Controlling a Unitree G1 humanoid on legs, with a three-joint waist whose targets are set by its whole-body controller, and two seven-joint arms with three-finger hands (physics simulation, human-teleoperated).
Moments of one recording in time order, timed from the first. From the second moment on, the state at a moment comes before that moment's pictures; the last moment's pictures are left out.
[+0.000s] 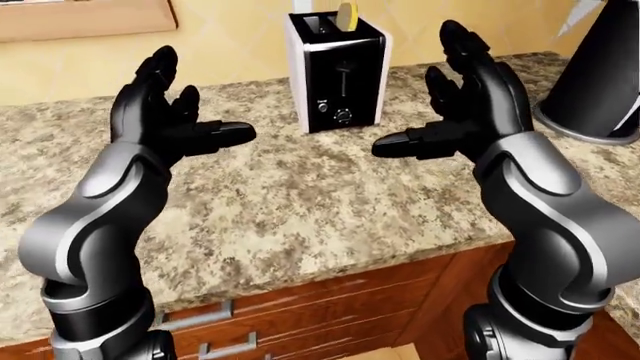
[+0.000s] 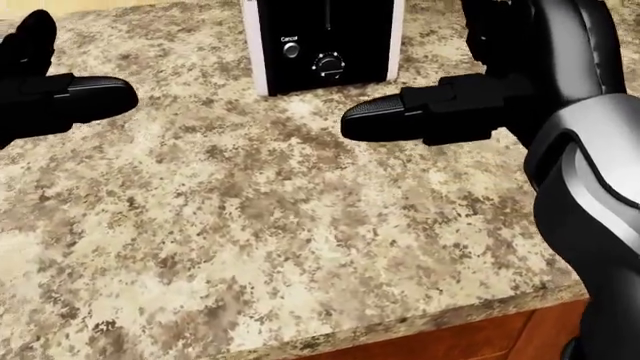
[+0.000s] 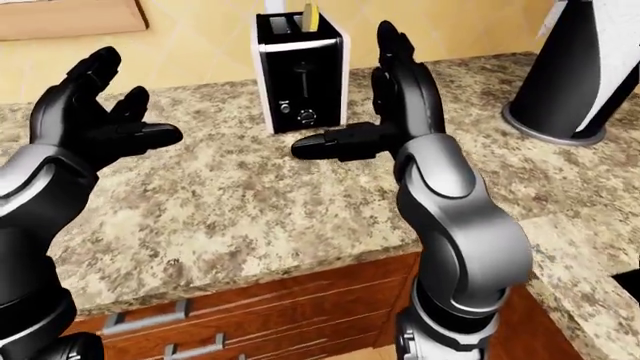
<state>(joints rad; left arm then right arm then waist) -0.68 0.42 0.28 -0.36 -0.64 0.96 0.28 -0.80 -0.21 -0.15 -0.63 0.26 1.24 -0.14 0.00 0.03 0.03</state>
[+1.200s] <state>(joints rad) -0.70 0.38 0.27 -0.39 -0.58 0.94 0.25 -0.82 -0.21 -0.15 -0.63 0.26 1.20 -0.17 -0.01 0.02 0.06</state>
